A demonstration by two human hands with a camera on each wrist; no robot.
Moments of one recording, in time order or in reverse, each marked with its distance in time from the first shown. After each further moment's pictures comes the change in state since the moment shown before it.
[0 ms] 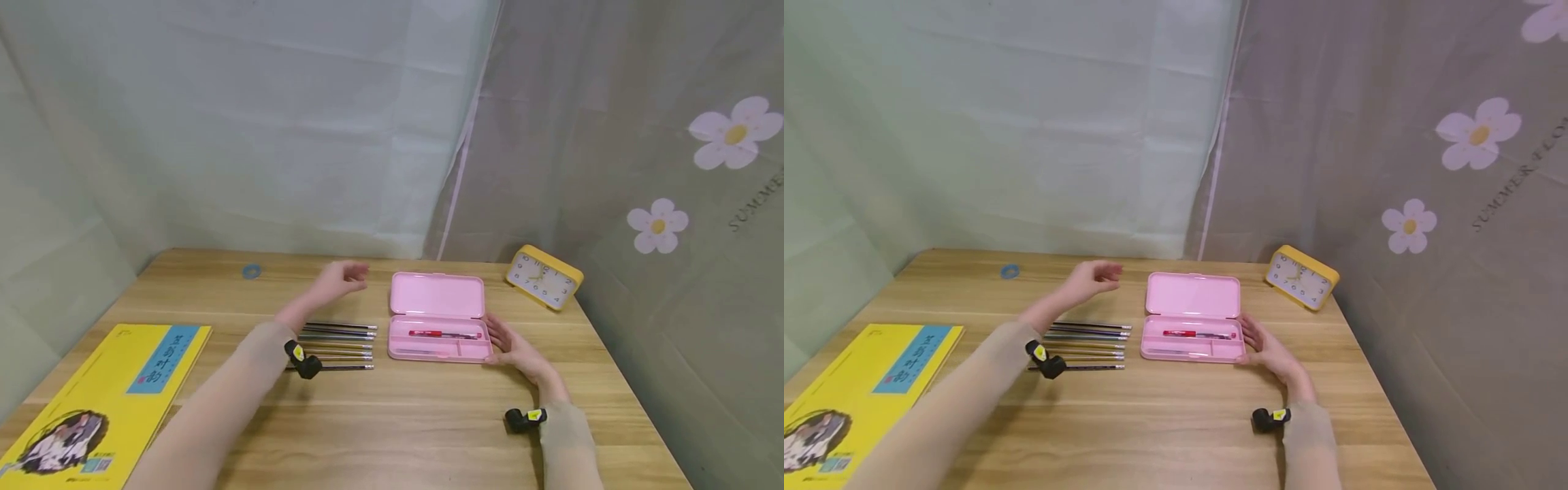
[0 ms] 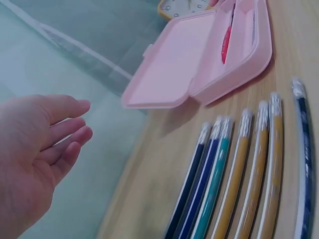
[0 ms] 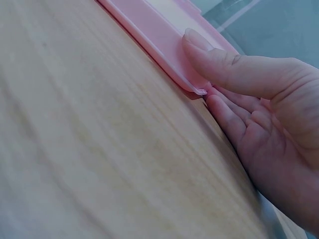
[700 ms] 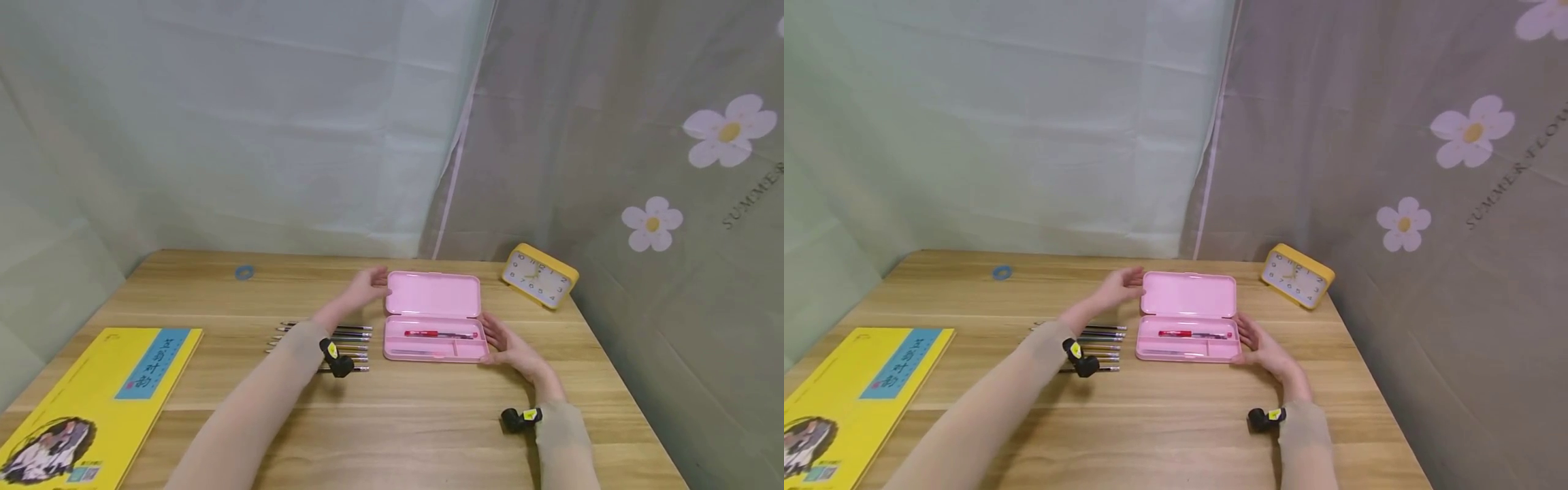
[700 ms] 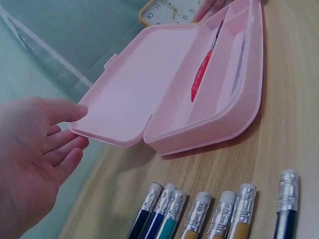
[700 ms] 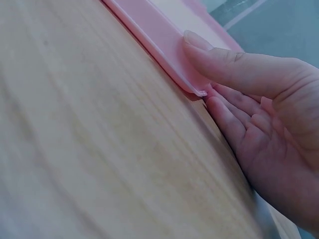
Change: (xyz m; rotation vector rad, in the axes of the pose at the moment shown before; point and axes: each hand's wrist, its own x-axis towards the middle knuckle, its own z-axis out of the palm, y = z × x) left_hand 0.033 0.001 0.059 -0.239 -0.069 -0.069; right_hand 0.001 -0.004 0.000 -0.017 0.003 0.033
